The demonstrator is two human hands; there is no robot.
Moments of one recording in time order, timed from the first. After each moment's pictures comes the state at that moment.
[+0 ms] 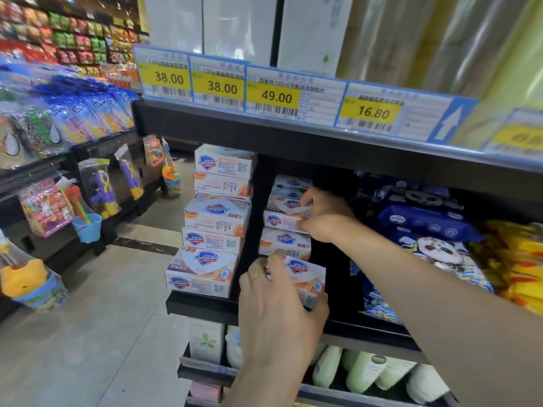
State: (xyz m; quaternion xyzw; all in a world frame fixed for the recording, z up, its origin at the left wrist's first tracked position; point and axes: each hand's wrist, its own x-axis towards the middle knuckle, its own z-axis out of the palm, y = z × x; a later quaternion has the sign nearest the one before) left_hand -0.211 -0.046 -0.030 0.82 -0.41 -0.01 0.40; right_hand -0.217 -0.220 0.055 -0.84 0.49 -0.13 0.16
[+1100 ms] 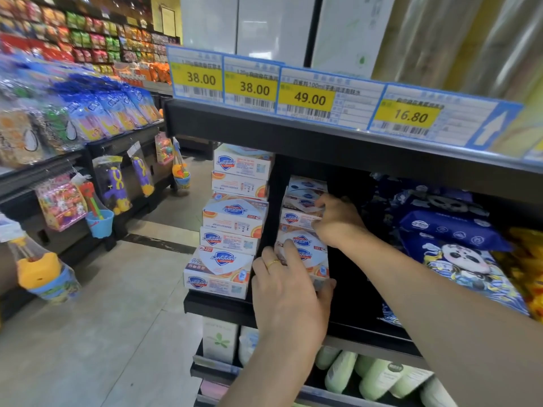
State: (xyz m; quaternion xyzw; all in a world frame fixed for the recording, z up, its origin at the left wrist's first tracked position) left_hand -0.191 -0.072 -0.035 0.85 -0.41 0.03 0.33; right_hand -0.201 -0.225 0.037 -0.81 0.54 -0.15 0.15
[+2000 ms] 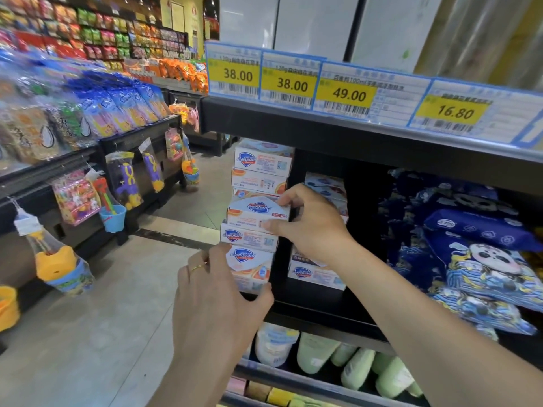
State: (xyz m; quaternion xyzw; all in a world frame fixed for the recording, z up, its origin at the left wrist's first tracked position) left_hand -0.108 0.020 -0.029 0.88 -0.34 0.02 0.32; right_hand -0.174 -0.135 0.048 -0.85 0.36 -0.23 0.32
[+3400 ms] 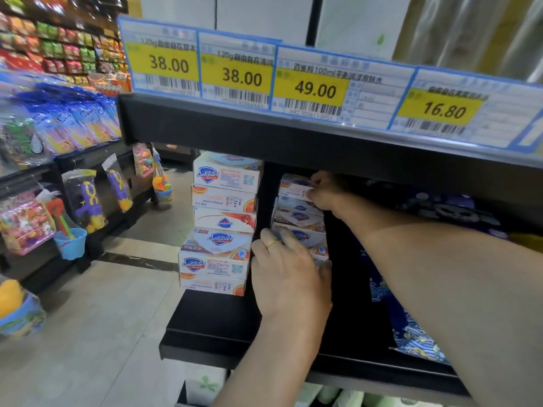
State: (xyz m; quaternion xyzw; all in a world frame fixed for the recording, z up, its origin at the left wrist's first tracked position) left_hand -0.160 -0.113 0.004 0.86 -0.44 0.03 0.27; right_hand -0.160 -0.272 0.081 -0.80 0.54 -0.14 0.23
